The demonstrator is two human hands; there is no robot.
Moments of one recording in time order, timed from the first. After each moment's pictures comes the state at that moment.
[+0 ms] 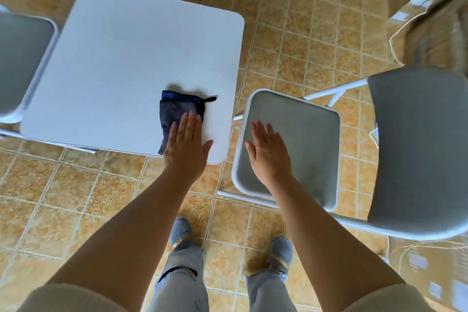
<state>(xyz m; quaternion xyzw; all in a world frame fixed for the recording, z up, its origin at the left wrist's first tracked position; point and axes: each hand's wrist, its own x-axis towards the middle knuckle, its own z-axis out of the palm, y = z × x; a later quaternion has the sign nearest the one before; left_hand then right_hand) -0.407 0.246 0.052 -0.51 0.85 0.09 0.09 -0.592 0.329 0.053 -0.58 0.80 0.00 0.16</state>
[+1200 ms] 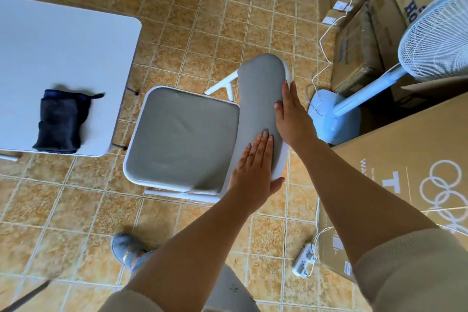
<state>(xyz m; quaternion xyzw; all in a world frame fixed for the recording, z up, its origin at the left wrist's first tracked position) -0.814 0.554 0.135 -0.34 0.92 0.17 -0.08 -0.974 0.505 0.186 -0.50 0.85 -0.12 0.13</state>
